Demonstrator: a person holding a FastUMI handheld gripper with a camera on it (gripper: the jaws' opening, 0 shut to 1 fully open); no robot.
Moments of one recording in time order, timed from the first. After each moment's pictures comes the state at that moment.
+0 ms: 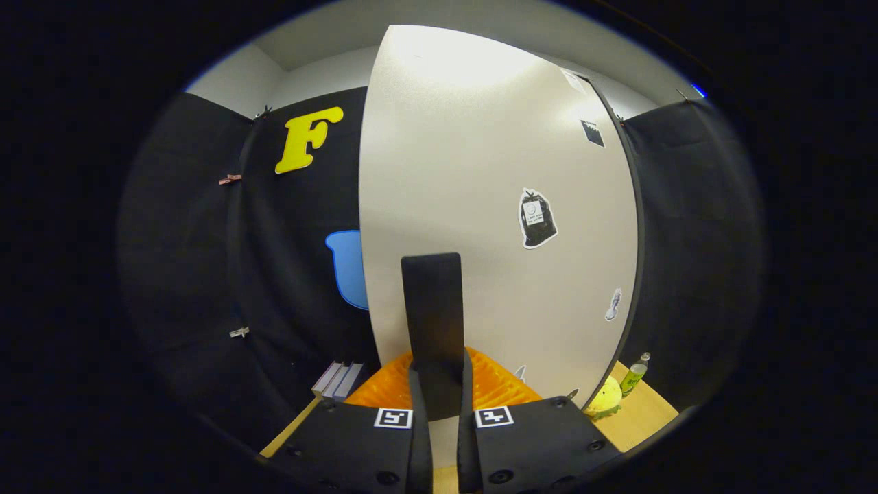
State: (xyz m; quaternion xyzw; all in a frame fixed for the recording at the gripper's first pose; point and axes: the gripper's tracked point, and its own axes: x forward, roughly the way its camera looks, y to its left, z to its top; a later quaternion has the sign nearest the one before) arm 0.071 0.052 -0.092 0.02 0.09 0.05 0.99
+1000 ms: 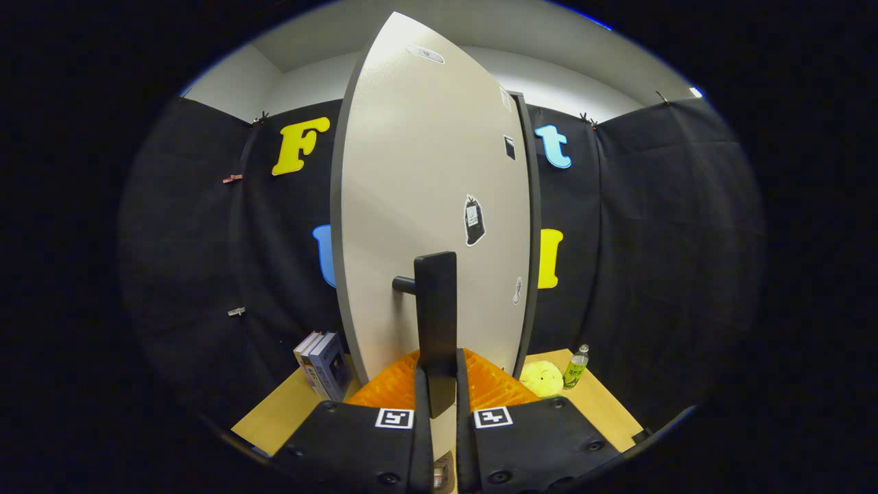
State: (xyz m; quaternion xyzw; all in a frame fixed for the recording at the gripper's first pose) arm -0.027 -0.067 -0.070 0.00 0.10 0.03 0.99
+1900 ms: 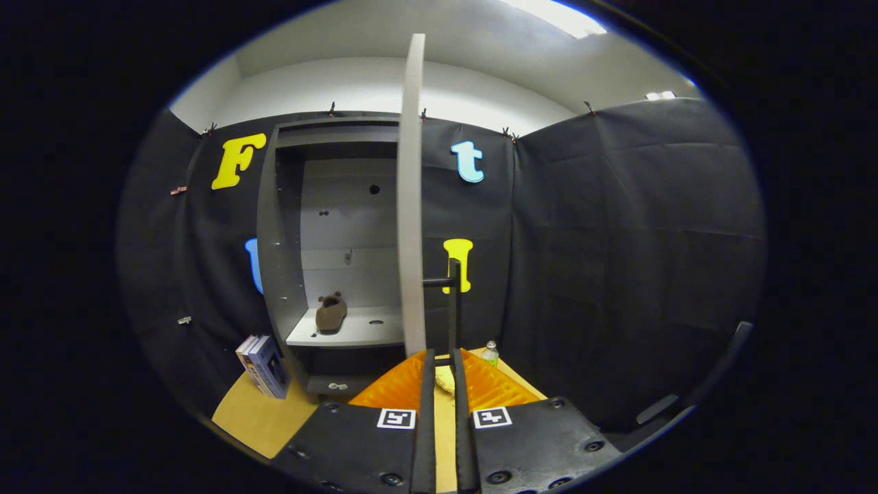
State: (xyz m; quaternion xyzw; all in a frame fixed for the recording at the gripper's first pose) arm -0.101 -0.181 -0.034 -0.01 0.06 -0.11 0.99
